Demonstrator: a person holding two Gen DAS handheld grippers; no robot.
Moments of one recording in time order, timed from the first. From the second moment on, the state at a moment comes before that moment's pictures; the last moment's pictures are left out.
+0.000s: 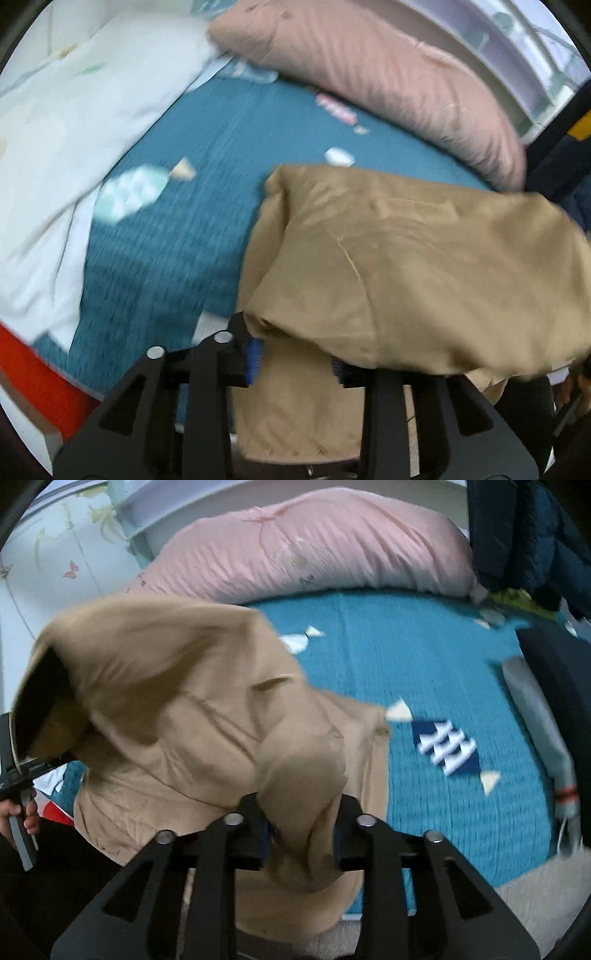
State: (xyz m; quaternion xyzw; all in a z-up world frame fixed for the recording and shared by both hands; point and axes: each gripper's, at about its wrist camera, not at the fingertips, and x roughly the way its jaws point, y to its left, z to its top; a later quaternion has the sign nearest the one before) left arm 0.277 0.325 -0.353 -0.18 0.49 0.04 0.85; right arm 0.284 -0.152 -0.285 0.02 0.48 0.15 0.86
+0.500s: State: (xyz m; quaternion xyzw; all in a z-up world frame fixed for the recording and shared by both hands) left arm 0.208 0.365 -0.294 -0.19 0.44 0.15 0.86; right arm 0.220 -0.198 -0.250 0.06 0.52 0.09 0.85
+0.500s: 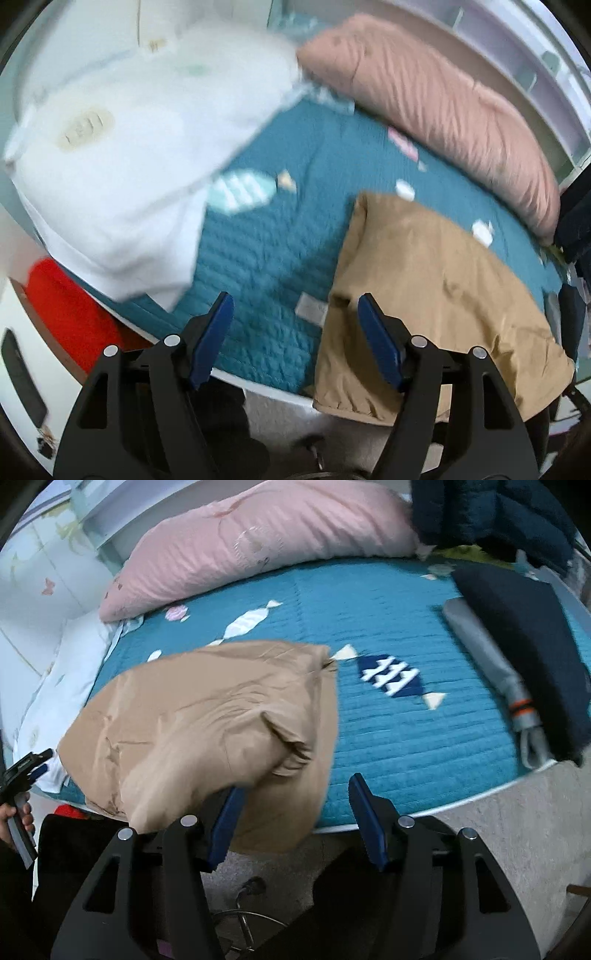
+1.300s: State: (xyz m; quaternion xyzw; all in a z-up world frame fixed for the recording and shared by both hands) left arm 0.248 0.280 -0.378 -0.17 0.59 0.00 0.79; right arm 0.287 -0.161 -0.365 0.06 0.65 0.08 0.75
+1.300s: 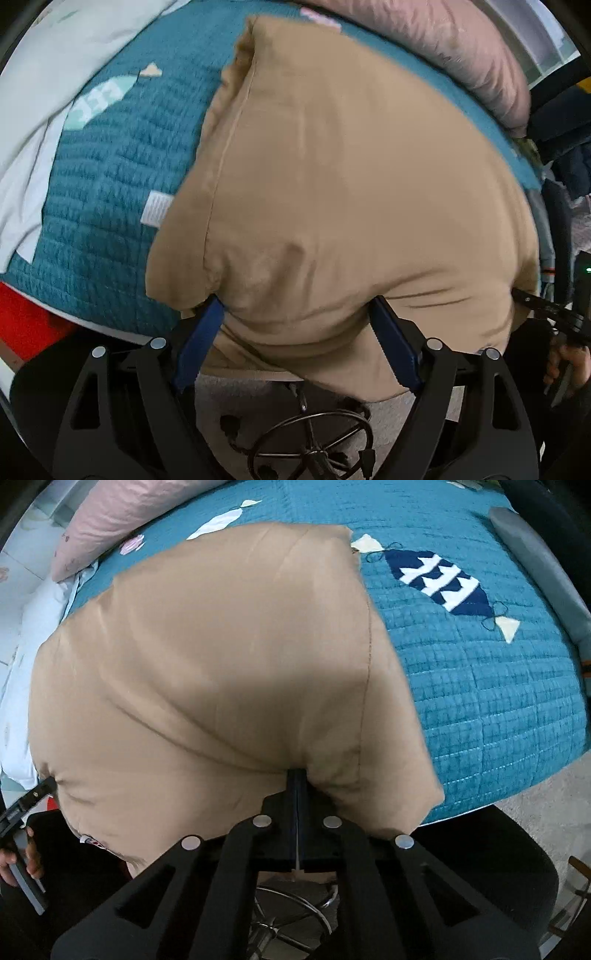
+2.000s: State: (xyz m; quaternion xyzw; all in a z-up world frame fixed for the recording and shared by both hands) left arm 0.234 0.343 -0.410 -0.36 0.57 0.00 0.74; right arm 0.284 -0.079 -0.294 0.06 0.58 0.17 0.80
